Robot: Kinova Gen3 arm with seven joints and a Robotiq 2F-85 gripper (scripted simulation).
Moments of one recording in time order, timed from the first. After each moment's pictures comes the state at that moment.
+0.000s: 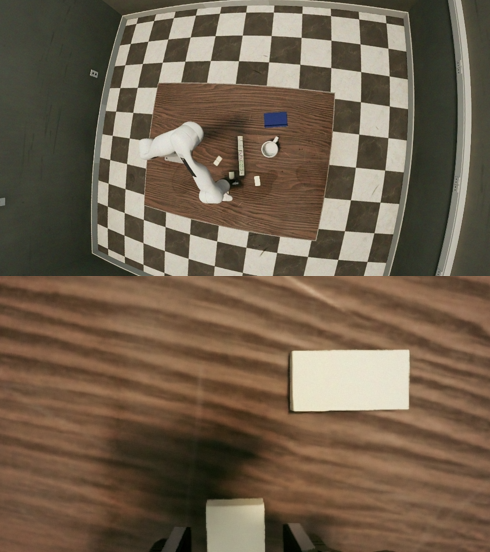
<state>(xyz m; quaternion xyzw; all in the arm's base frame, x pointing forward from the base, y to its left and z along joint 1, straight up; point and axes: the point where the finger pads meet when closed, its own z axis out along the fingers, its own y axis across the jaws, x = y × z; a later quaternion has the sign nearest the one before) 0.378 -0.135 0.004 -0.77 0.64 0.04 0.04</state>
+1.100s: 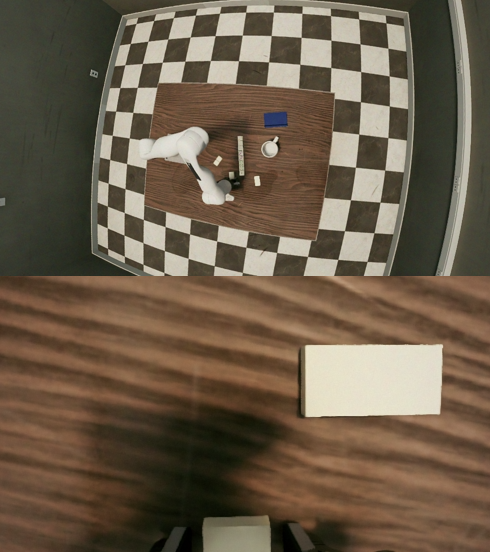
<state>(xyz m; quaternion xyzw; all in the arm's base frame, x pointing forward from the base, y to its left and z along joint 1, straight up) 0.379 -0.135 -0.022 -0.77 0.64 0.05 0.05</state>
